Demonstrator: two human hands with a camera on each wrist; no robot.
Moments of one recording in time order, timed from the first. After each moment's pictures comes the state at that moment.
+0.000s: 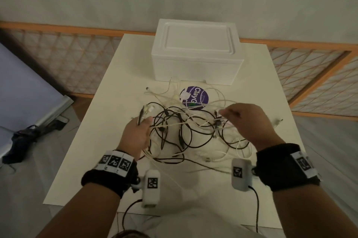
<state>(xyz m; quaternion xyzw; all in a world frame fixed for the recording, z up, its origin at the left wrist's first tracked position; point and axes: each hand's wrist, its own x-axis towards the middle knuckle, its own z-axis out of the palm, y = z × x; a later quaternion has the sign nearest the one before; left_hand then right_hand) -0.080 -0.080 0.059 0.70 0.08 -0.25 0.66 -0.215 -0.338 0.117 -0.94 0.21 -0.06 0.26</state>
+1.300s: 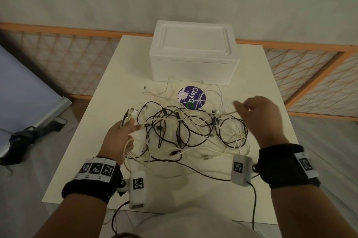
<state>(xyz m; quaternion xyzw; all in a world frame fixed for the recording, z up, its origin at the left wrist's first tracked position) -0.076 -0.040 0.058 0.67 0.11 -0.26 0.69 -0.230 -0.356 0.115 -0.92 0.31 -0.18 0.18</state>
